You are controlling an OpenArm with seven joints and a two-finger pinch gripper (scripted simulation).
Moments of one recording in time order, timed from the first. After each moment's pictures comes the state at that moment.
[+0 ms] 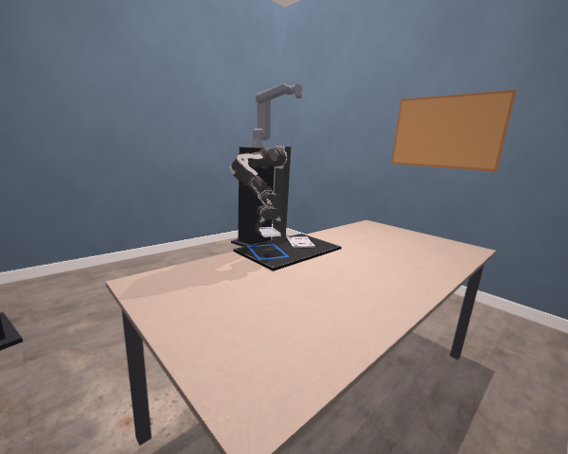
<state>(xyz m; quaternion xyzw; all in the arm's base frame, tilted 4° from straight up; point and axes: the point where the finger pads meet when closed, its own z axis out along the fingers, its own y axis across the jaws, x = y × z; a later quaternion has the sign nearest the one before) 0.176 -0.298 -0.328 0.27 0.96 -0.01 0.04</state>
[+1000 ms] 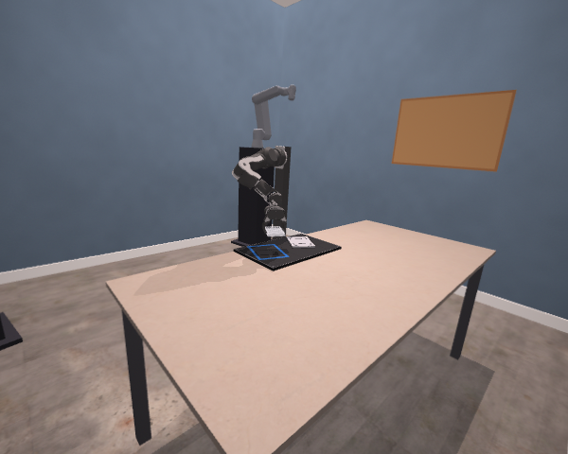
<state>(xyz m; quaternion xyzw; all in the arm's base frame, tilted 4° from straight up) 0.180 -0.252 -0.336 0.36 0.93 0.00 0.03</state>
